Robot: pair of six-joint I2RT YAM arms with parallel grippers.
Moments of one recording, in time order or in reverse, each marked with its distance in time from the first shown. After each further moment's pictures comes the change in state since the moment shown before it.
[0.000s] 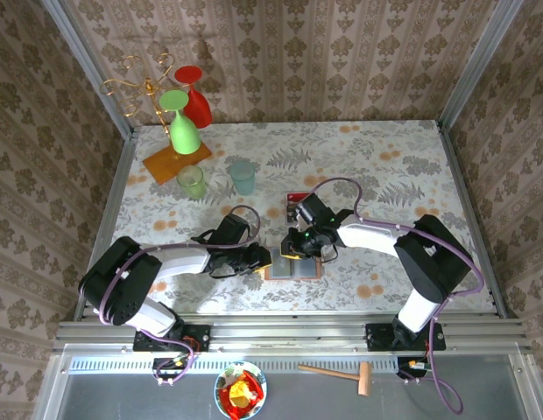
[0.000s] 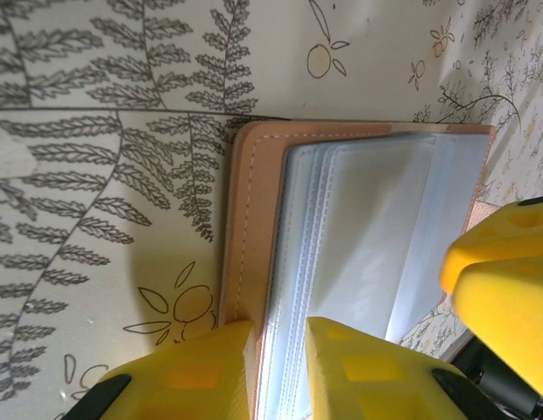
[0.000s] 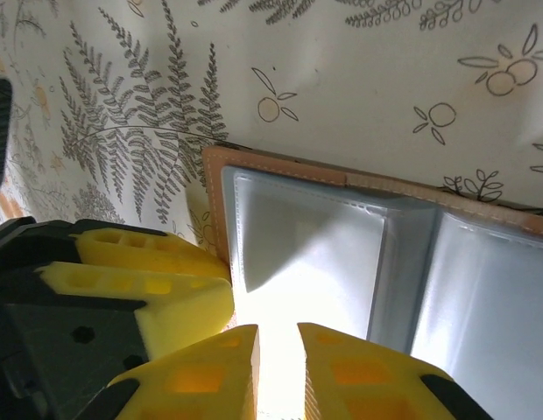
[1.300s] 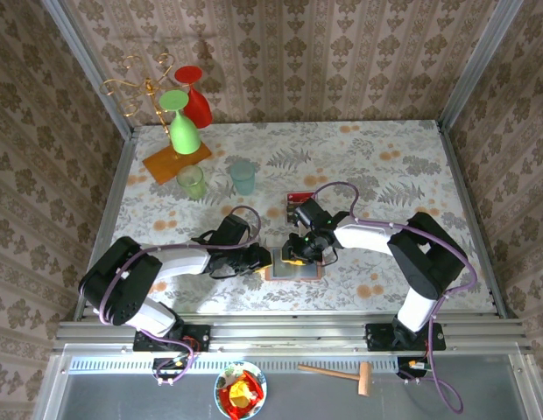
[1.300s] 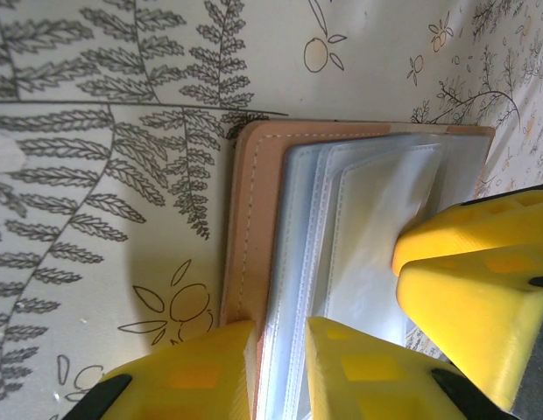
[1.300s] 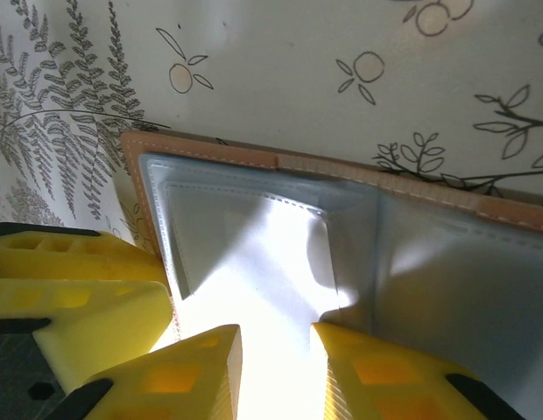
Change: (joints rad) left arm -0.005 0.002 -0.006 0.011 0.000 0.000; right arm 0.009 0.034 -0.005 -0.047 0.026 0.000
